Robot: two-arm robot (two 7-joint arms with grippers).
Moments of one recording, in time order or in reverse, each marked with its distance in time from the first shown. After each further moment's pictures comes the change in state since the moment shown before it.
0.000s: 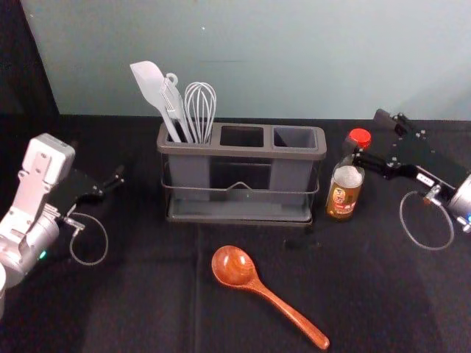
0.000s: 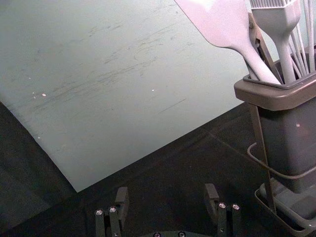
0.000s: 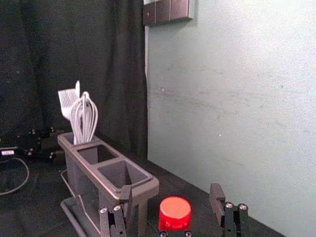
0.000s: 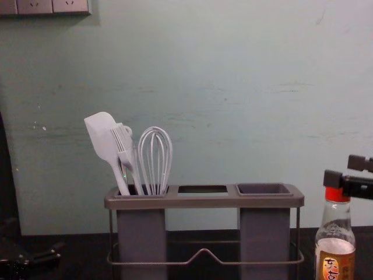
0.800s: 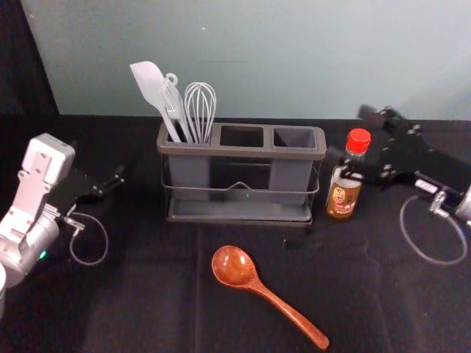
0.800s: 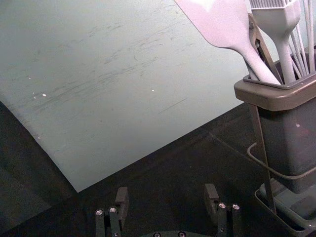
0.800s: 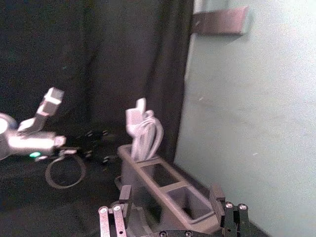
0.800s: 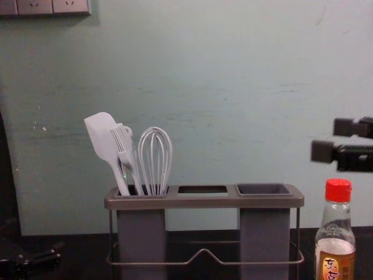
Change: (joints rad) left arm 0.000 0.000 0.000 0.000 0.000 0.000 0.000; right arm -0.143 0.142 0.014 -0.393 -0.012 0.130 -0.062
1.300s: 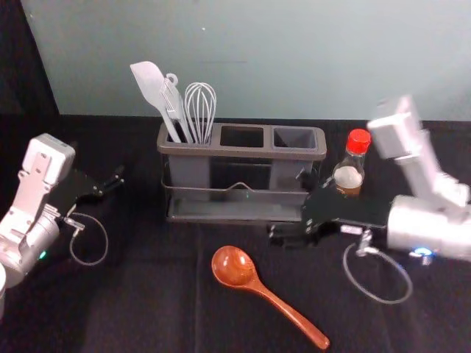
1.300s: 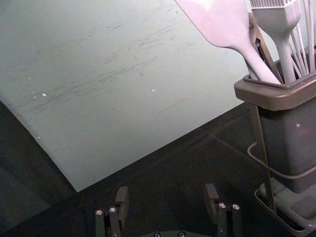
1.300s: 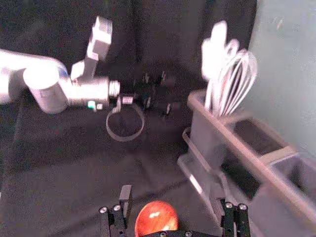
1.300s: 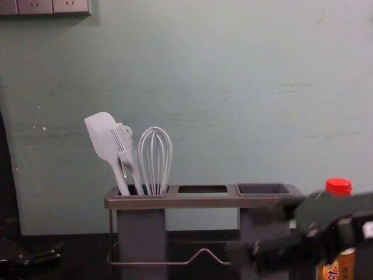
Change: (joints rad) left arm 0.000 0.000 0.000 0.000 0.000 0.000 0.000; right arm 0.141 -0.012 -0.251 -0.061 -0.070 0.353 0.005
